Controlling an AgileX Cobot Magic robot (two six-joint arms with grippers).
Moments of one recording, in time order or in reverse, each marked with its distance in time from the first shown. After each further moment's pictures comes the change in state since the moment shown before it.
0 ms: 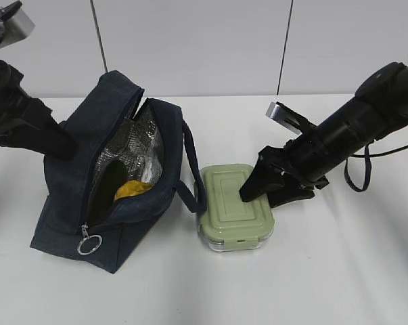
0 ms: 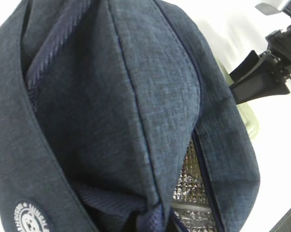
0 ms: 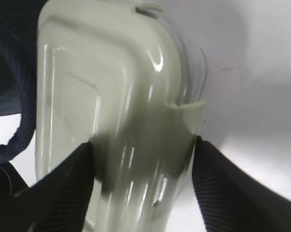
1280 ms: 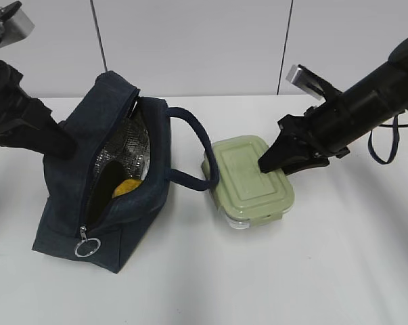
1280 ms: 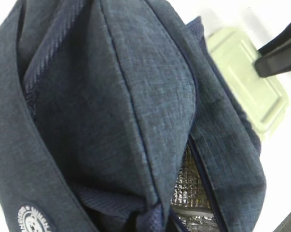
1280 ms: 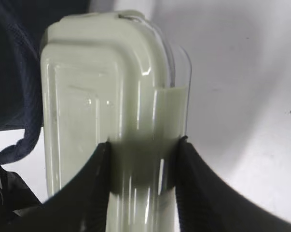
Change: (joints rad) left arm 0.000 0.000 0.000 0.004 -0.005 0.000; right arm -0.047 -0.146 0.009 -0.022 -0.004 -0.010
